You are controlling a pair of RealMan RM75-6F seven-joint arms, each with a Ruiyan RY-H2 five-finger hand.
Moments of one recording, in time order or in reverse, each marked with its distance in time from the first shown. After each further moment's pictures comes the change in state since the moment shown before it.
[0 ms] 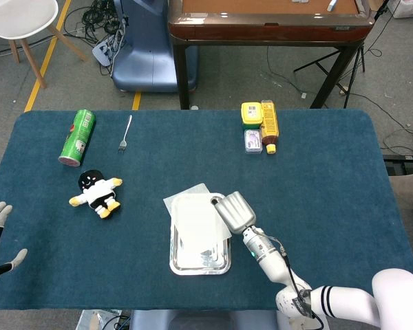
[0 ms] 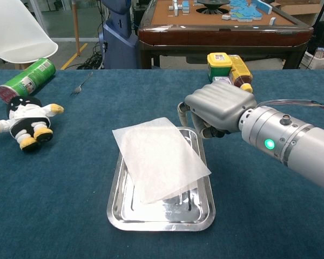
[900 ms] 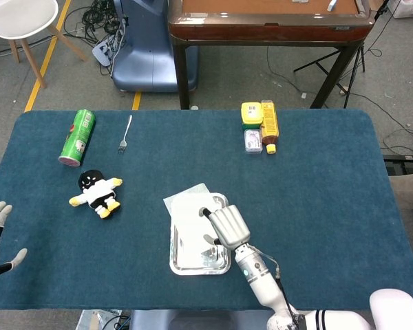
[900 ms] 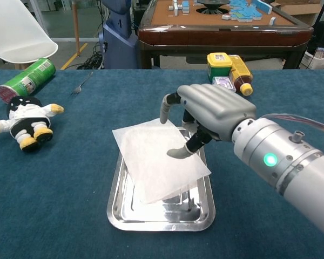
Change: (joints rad) left arm 0.000 0.000 -0.002 0.003 0.000 0.003 -0.005; right arm -0.150 -0.116 0.042 -0.162 -0.061 0.116 0.144
